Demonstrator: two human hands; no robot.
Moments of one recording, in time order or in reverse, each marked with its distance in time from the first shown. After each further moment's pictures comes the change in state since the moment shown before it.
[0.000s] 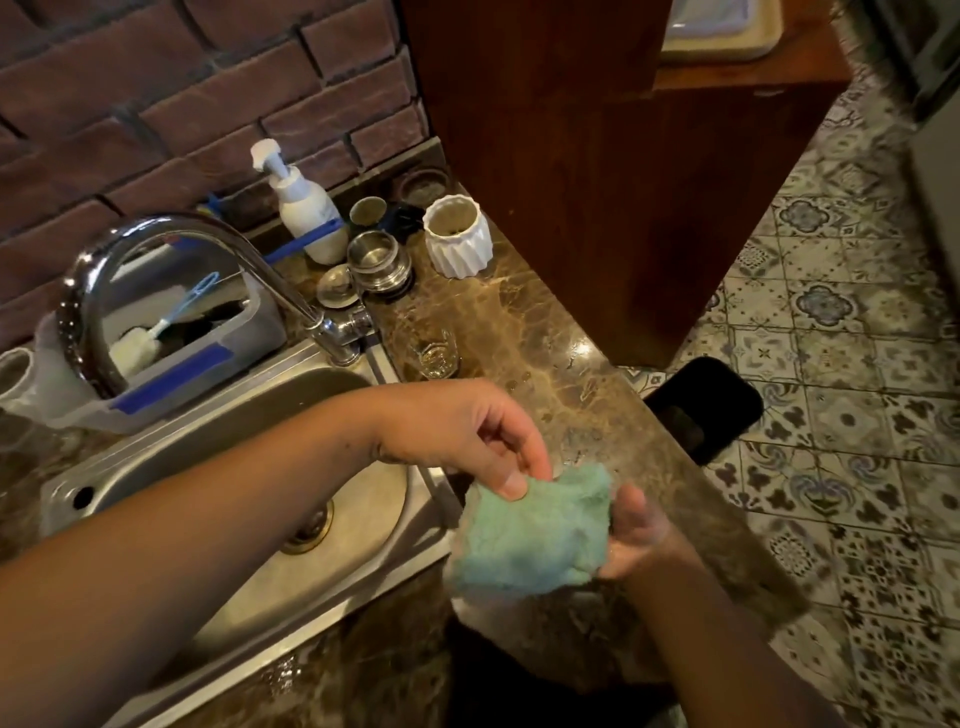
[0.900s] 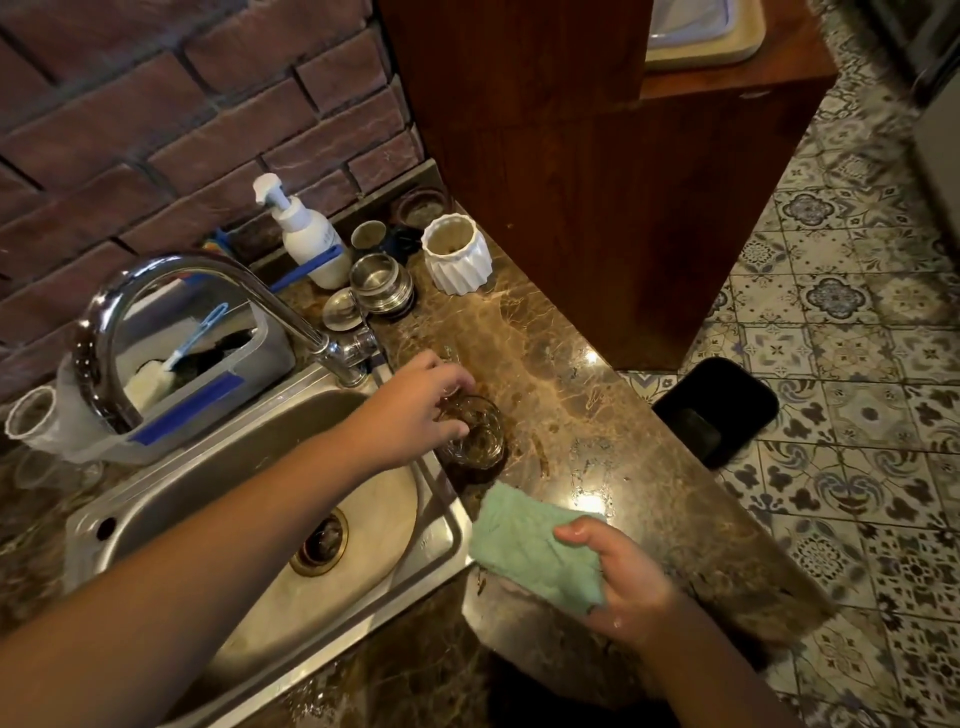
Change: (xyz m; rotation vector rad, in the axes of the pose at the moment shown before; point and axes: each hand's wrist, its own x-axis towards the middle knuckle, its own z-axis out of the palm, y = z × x) left_hand 0.001 -0.061 -0.027 0.669 0.760 -0.223; right_hand -0.010 0.038 -0.015 0.079 0.406 0.316
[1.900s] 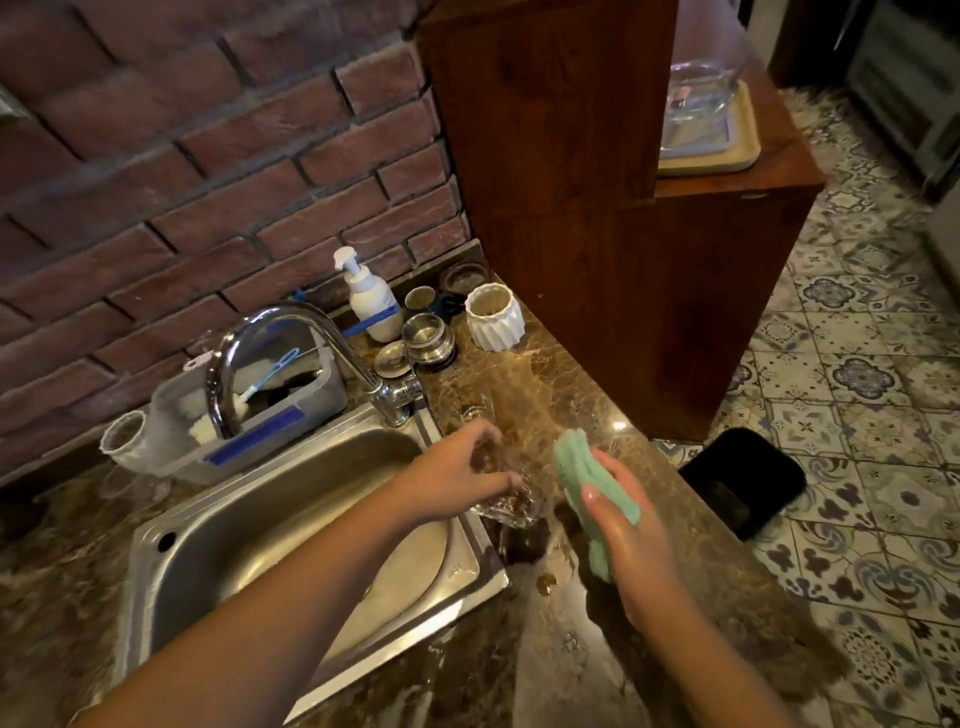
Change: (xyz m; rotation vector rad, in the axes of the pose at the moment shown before) left_hand -0.050 0.035 0.000 -0.363 -0.034 -0.147; right_hand -0.035 -0.025 0.063 -0.788 0.384 -0.716
